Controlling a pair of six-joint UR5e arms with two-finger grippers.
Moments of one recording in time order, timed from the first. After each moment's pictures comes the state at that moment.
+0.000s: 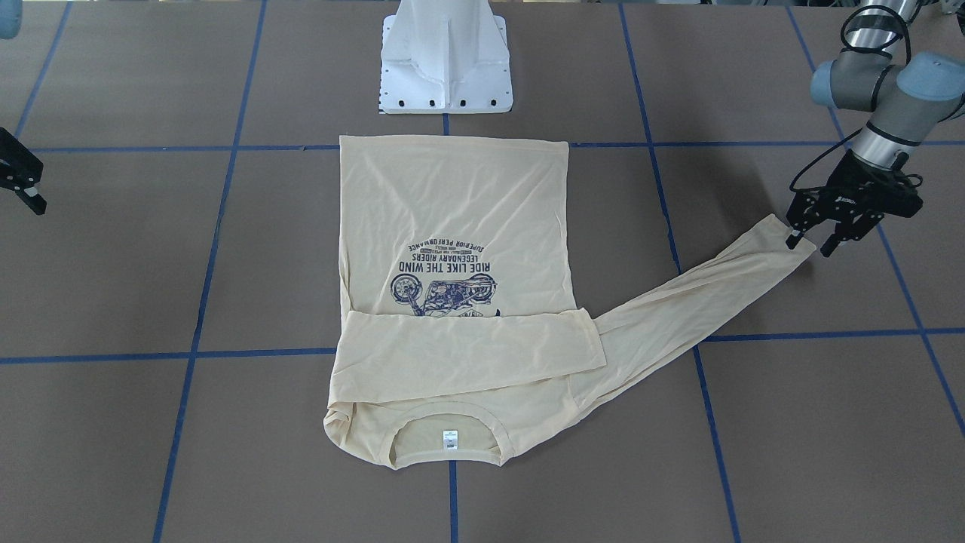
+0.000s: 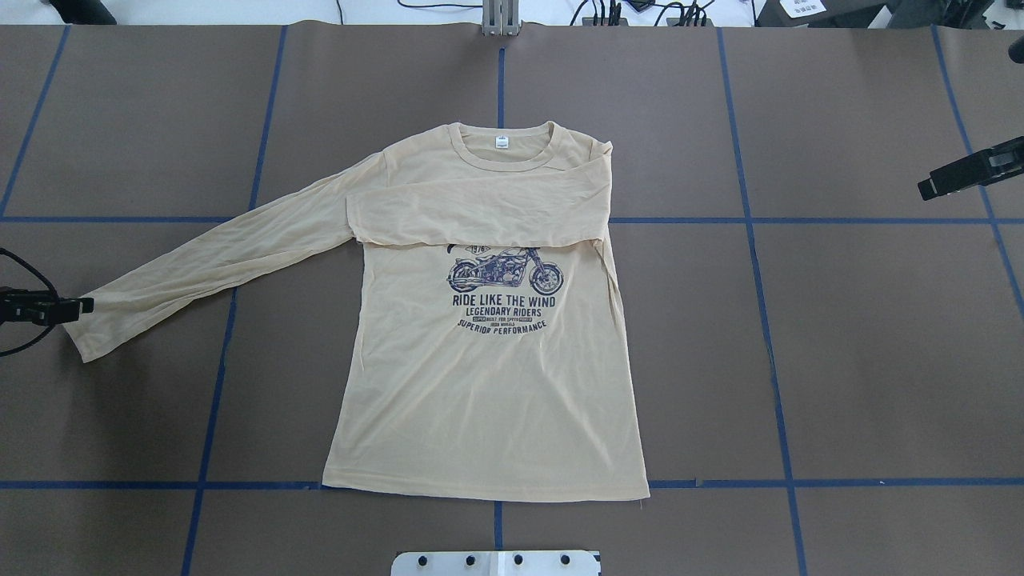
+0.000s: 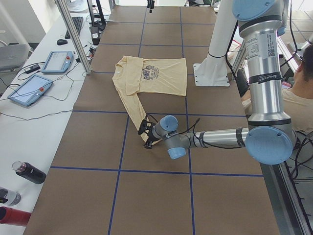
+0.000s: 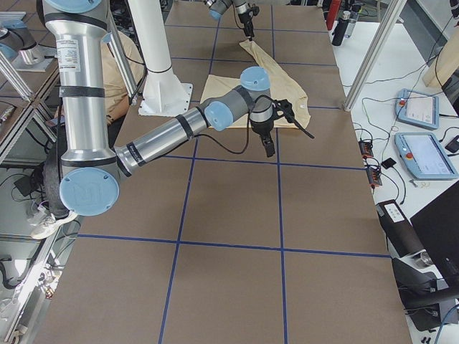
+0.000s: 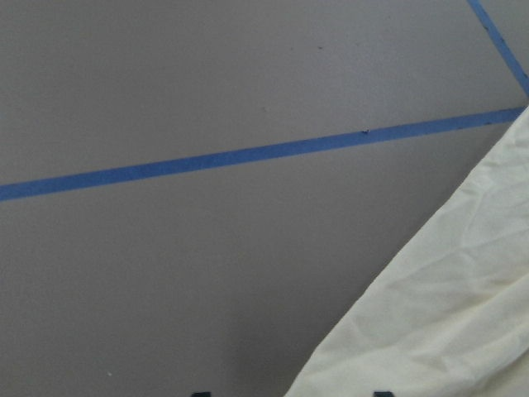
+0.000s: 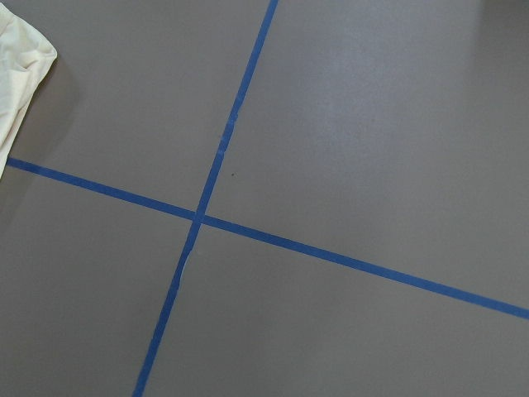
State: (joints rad) left arm -0.85 -1.39 -1.48 -2.85 -1.88 -0.87; right arm 1.20 -1.54 2.06 -1.48 2.20 0.39
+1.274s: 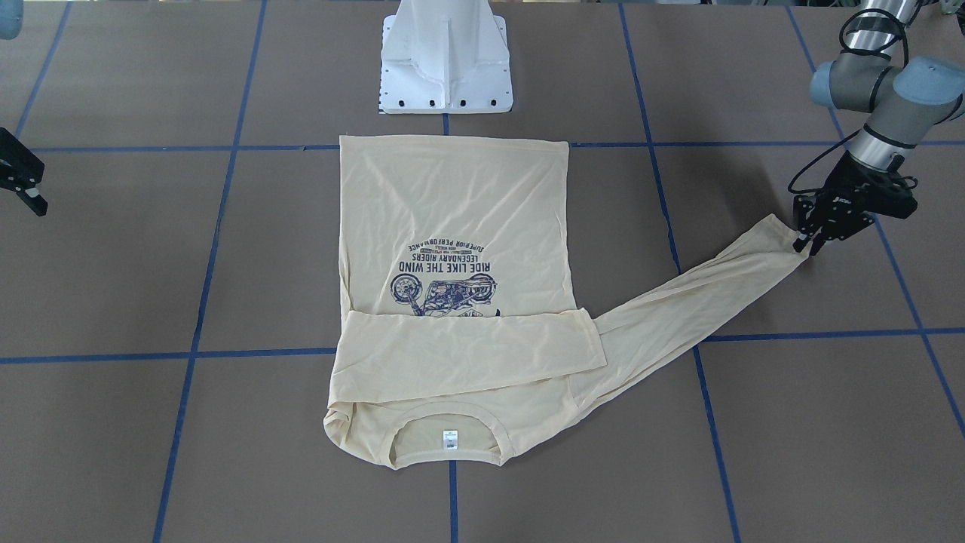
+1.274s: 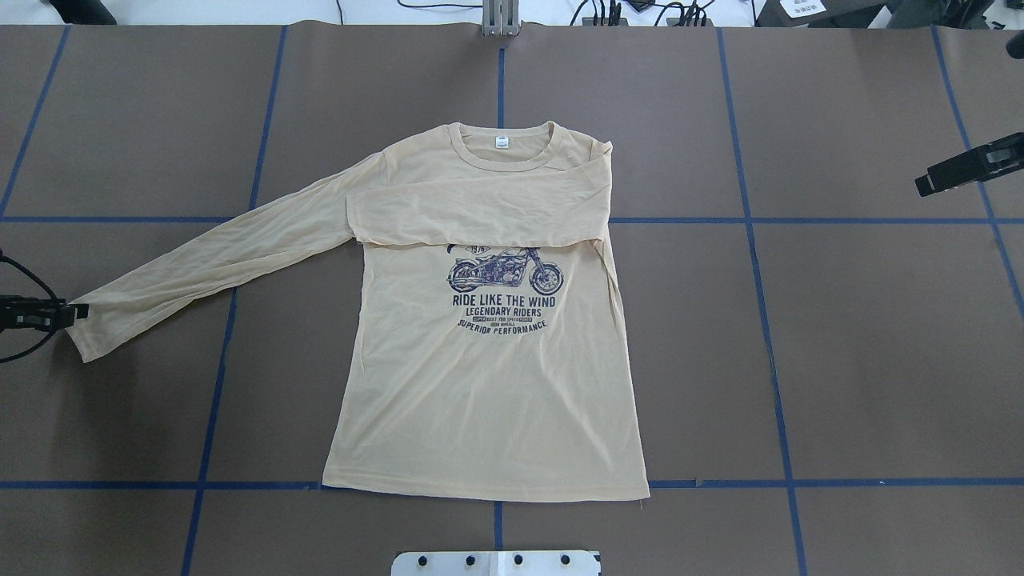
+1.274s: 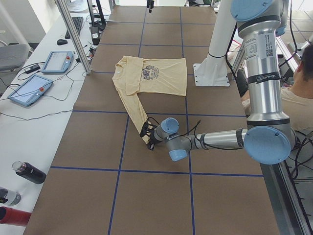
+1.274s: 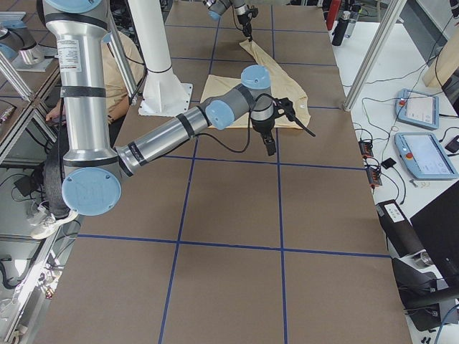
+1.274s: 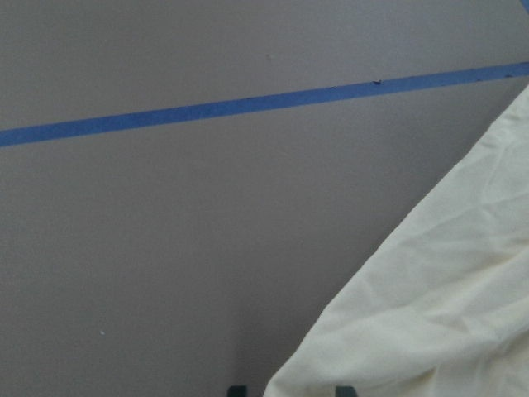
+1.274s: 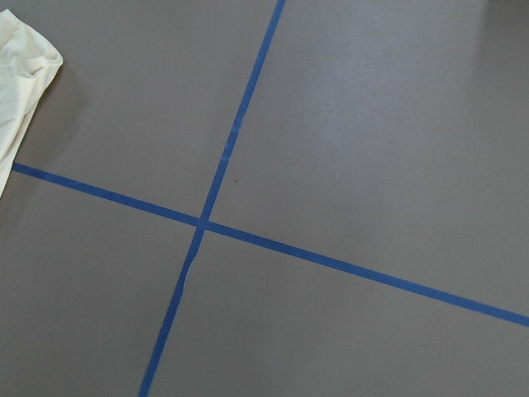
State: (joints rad) left arm -0.84 -1.39 -1.46 -2.86 -1.88 -0.87; right arm 1.20 -1.53 2.06 -1.48 2.20 0.39
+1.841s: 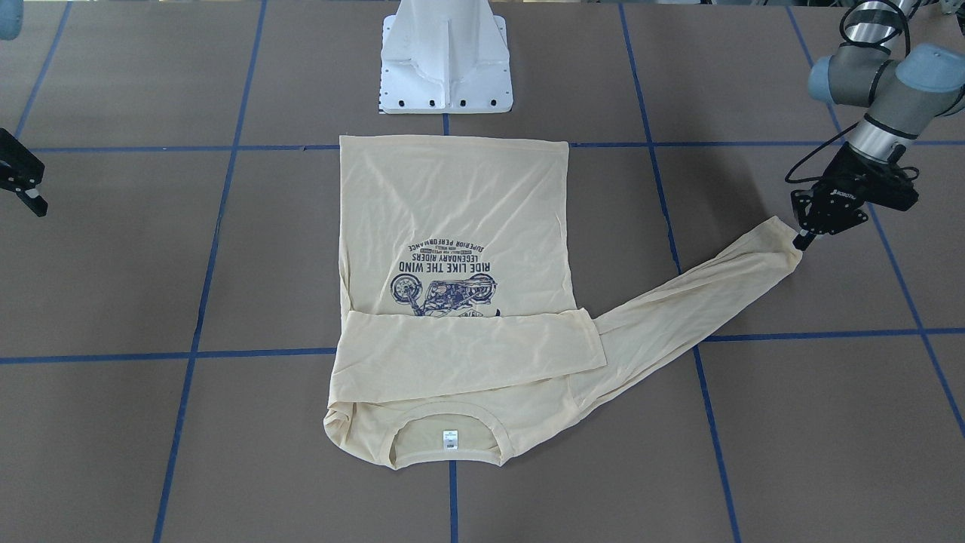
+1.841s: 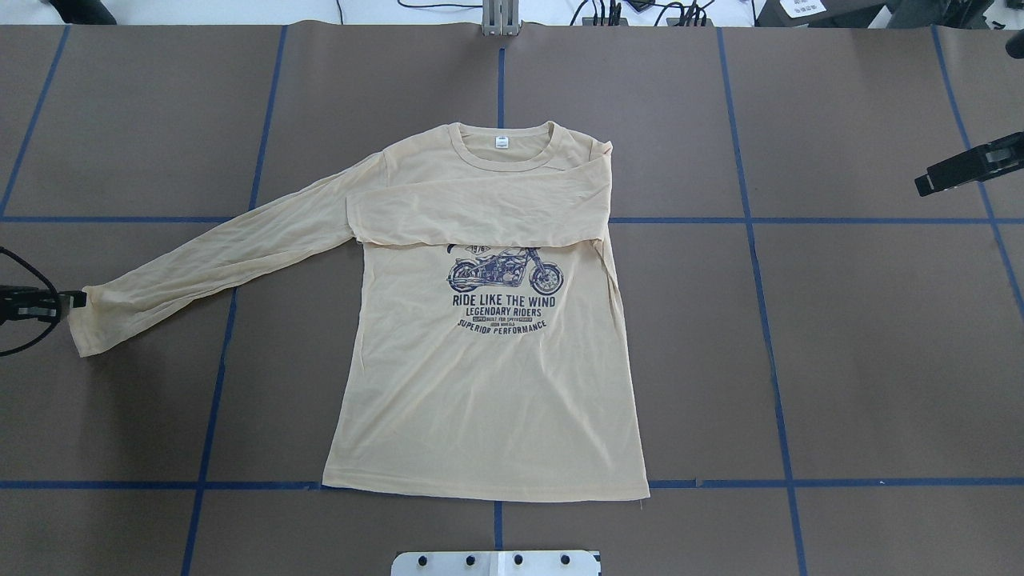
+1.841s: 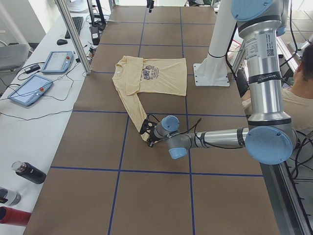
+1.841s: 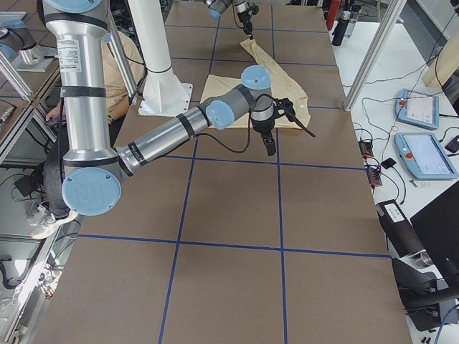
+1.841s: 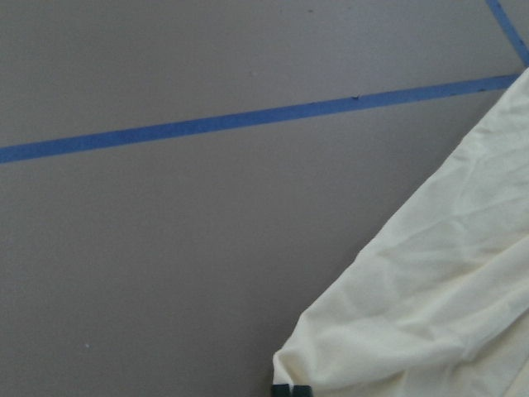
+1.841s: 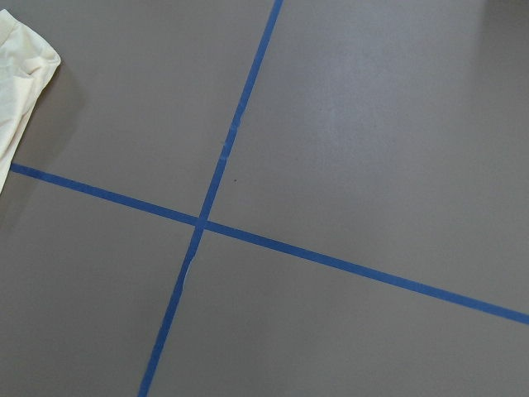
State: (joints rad) left arm -0.86 -1.38 -1.57 -2.82 -1.91 -0.87; right arm 1.20 -1.53 2.06 -1.48 2.20 0.40
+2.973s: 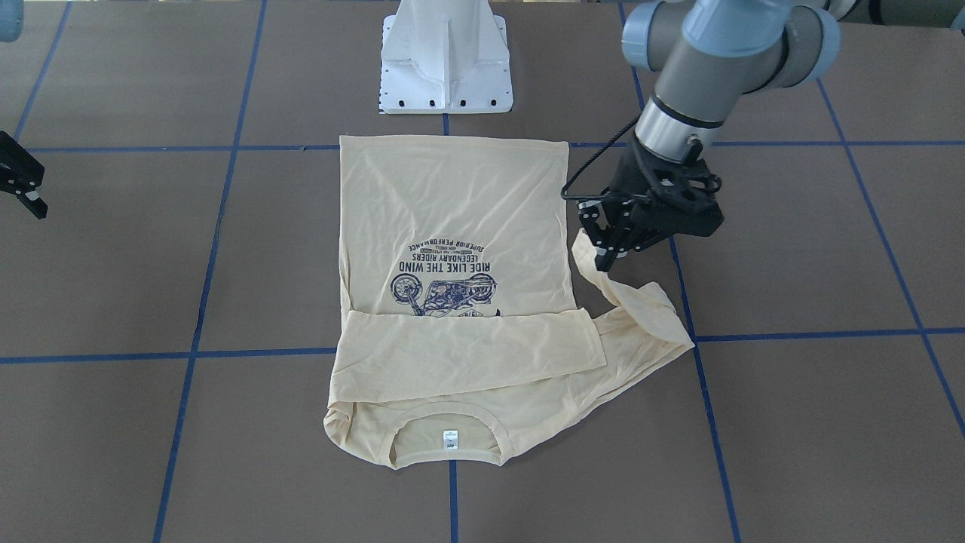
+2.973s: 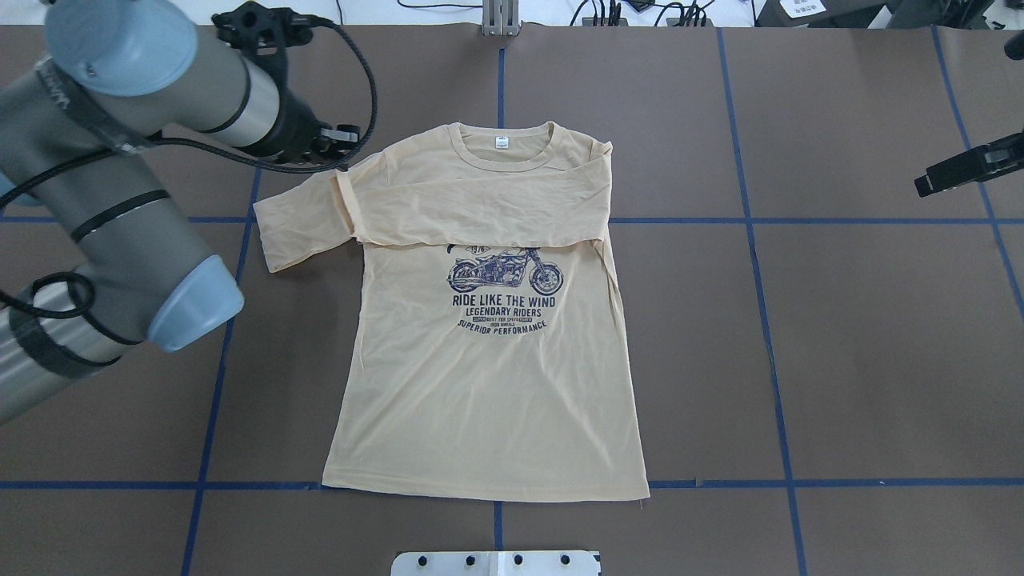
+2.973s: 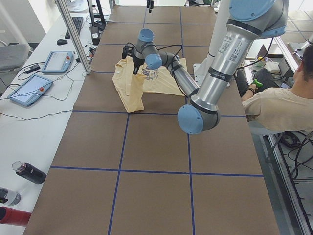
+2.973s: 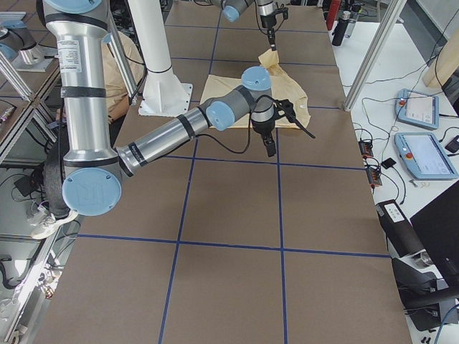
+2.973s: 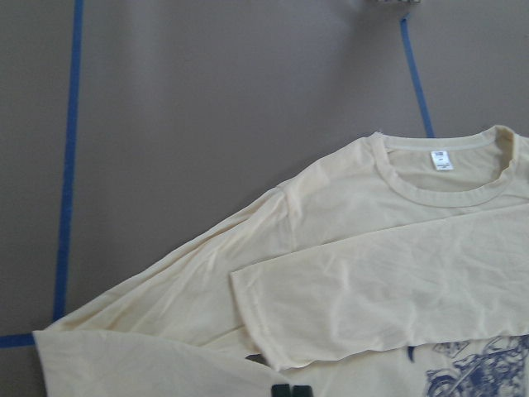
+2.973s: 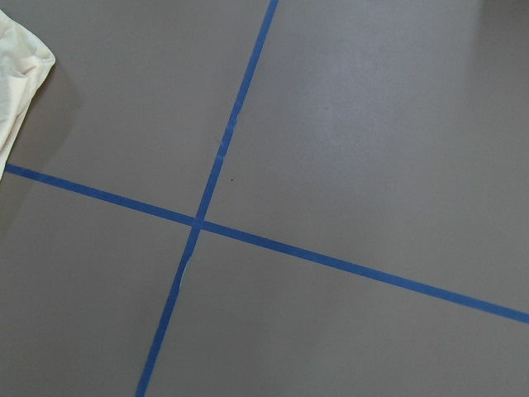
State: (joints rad) left arm -0.80 -2.23 -1.75 -1.72 -1.94 -1.09; right arm 1.20 -1.52 2.05 -1.48 2.20 0.40
